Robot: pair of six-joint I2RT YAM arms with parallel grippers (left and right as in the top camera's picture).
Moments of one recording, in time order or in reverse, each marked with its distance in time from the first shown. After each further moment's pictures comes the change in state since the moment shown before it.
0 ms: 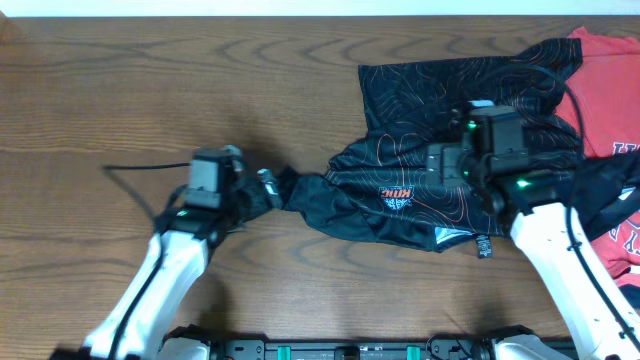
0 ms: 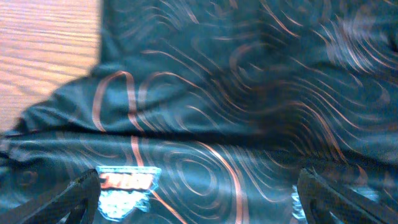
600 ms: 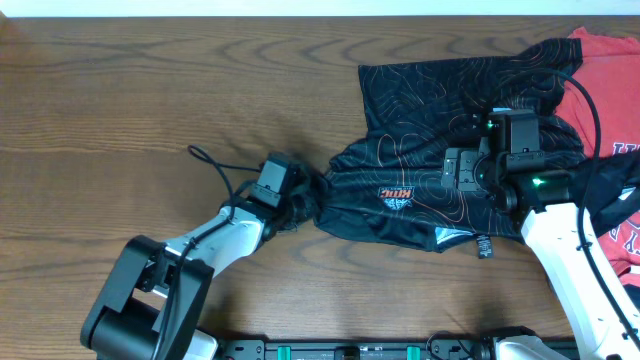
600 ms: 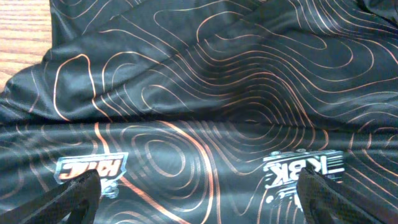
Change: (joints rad) left arm -0.220 0.332 0.003 0.338 -0.012 -0.252; right arm -0.059 -0.002 0.000 -0.063 0.003 0.000
